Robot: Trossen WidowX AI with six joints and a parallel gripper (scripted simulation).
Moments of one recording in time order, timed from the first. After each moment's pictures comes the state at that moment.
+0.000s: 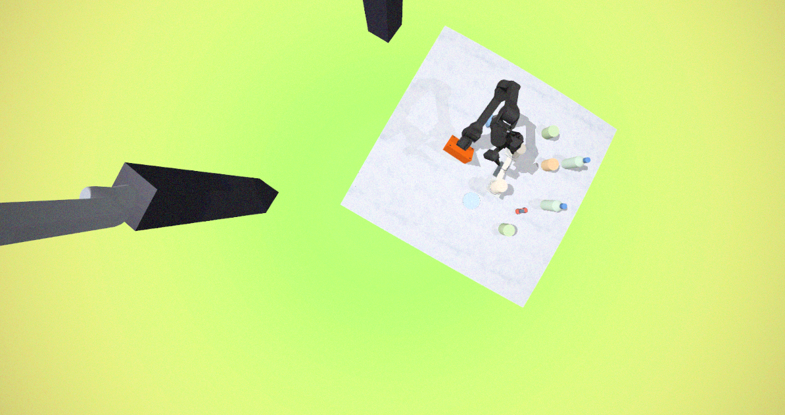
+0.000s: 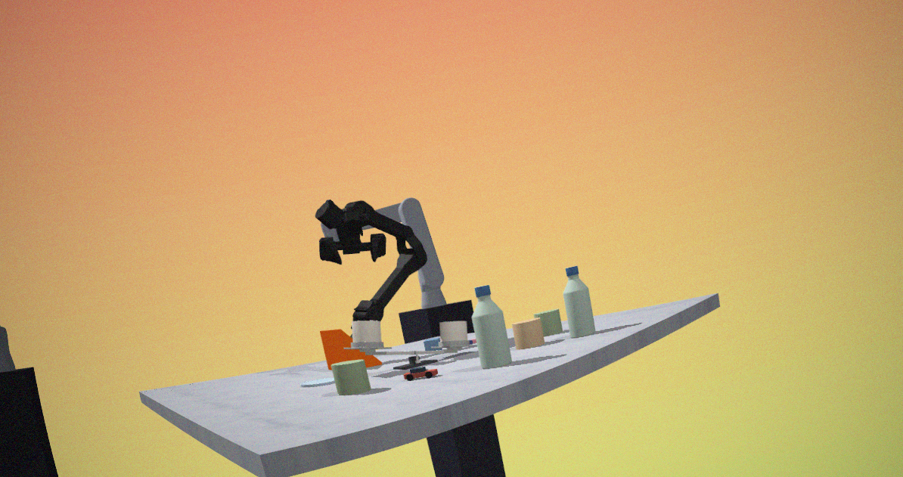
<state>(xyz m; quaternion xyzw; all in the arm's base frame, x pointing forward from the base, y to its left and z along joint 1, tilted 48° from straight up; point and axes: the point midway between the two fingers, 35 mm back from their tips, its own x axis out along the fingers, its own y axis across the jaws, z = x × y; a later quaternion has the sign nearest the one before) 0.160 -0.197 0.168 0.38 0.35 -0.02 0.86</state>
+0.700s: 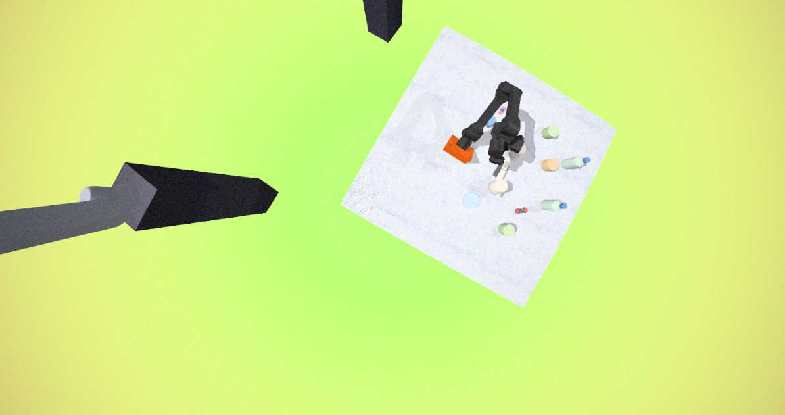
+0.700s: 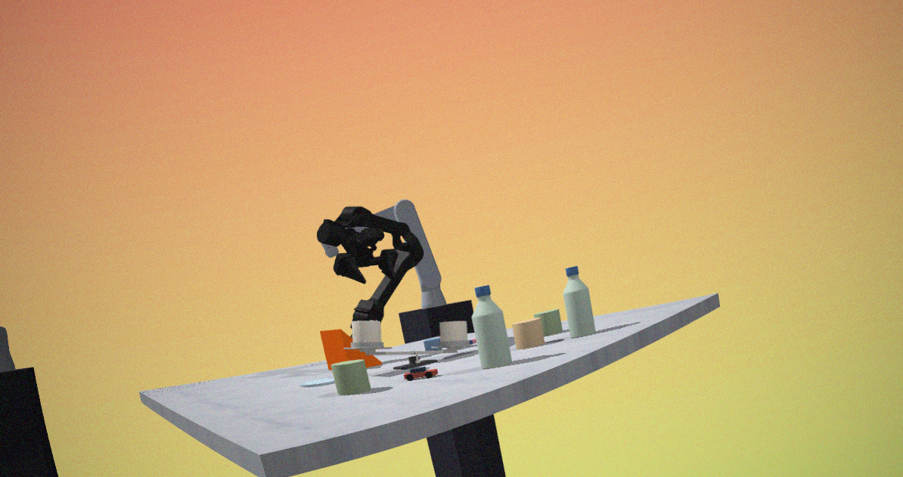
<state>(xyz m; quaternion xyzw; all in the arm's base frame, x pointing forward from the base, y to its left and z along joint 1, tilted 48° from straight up) 0.176 -0.132 0.159 0.34 0.36 0.17 0.85</state>
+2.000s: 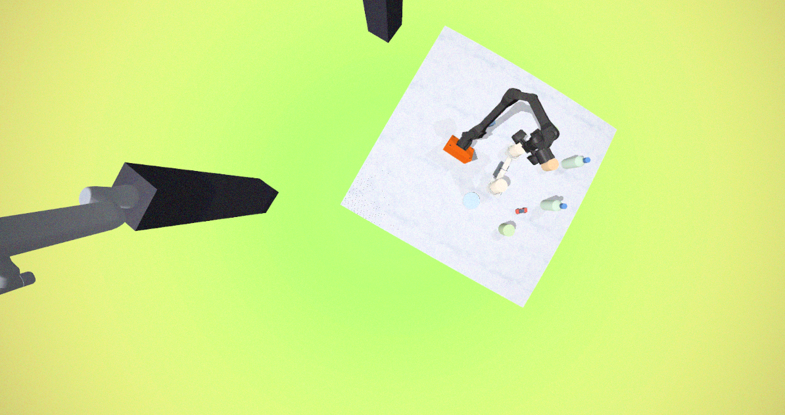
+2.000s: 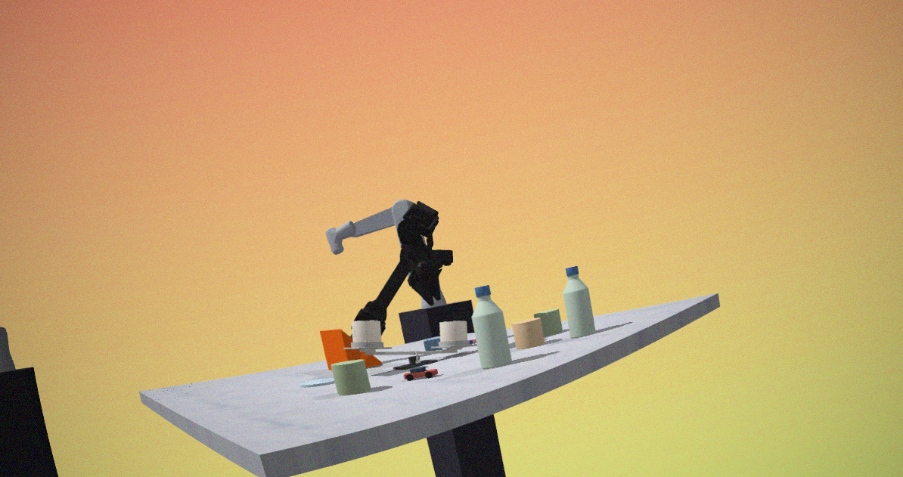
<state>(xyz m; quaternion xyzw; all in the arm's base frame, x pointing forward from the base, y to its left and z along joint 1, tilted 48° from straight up) 0.274 -0.006 0.185 -0.12 0.31 0.57 0.75</state>
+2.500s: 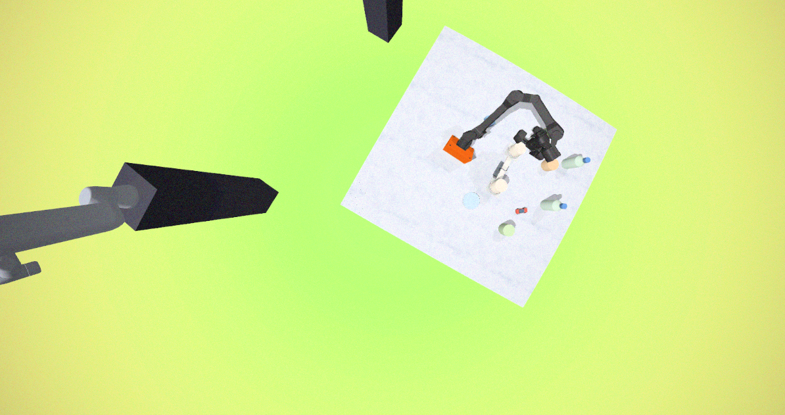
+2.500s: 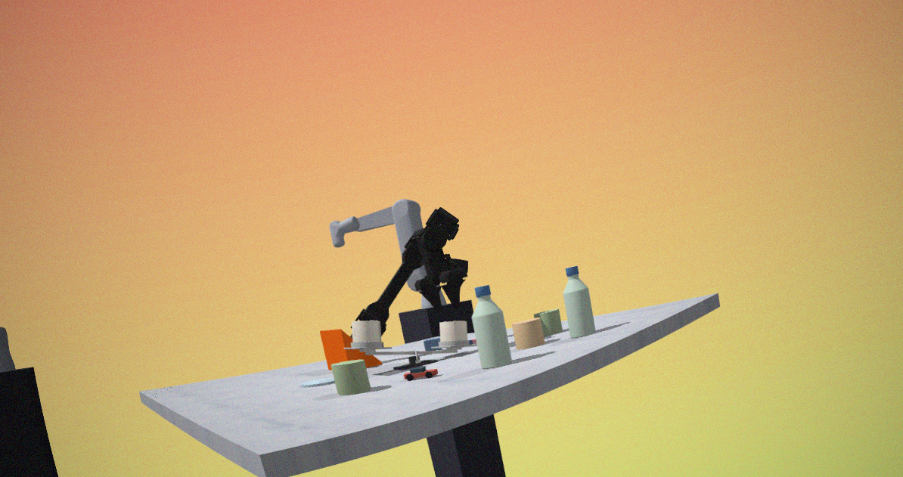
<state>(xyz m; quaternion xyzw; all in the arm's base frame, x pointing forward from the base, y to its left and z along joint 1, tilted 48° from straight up) 0.285 0.035 0.191 -0.21 0.25 0.65 0.69</state>
